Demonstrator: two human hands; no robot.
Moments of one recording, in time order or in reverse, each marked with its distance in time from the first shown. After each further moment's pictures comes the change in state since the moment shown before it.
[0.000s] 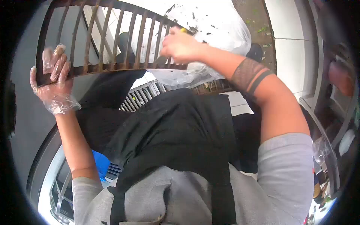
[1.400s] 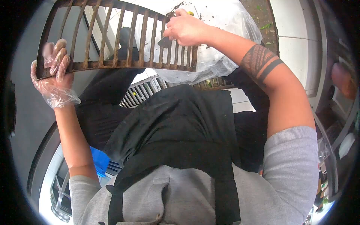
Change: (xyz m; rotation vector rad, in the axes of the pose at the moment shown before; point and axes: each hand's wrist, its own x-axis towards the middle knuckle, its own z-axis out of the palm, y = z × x) left_hand -0.002 -0.009 0.005 -0.007 0.063 0.030; right_hand -0.005 0.032 -0.022 -0.061 0.203 -0.075
